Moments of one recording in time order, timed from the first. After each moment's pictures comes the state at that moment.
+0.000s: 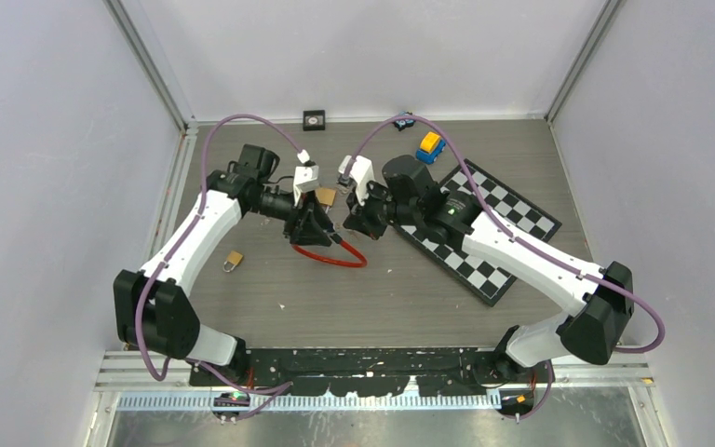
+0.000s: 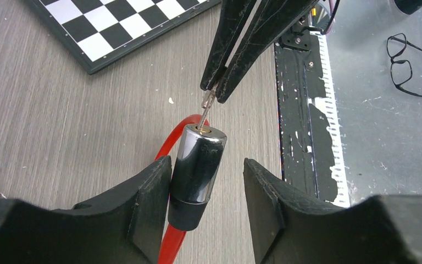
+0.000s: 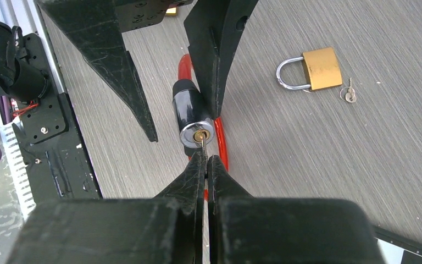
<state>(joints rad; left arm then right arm) -0.29 1.43 1.25 -0.91 1.15 0.77 0.85 1.41 1.32 -0.42 -0.27 -0.12</state>
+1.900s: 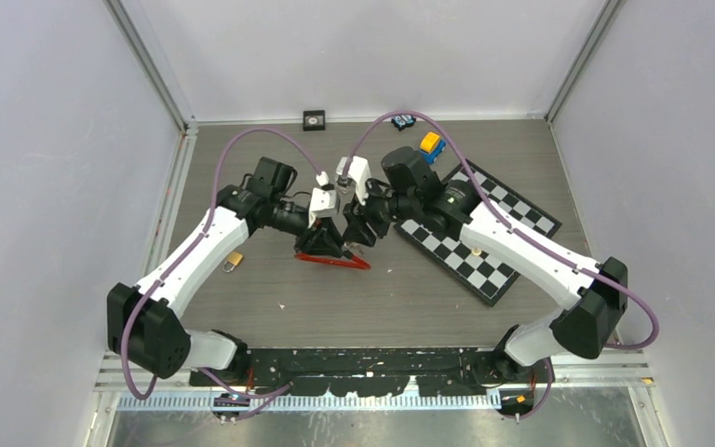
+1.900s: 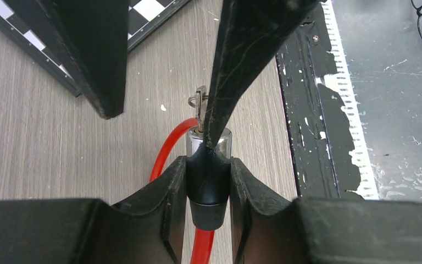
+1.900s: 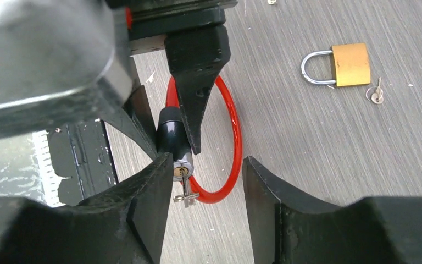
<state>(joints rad) -0.44 1.35 1.17 -0.82 1.05 0.81 0.83 1.47 1.41 -0.56 -0.42 -0.18</state>
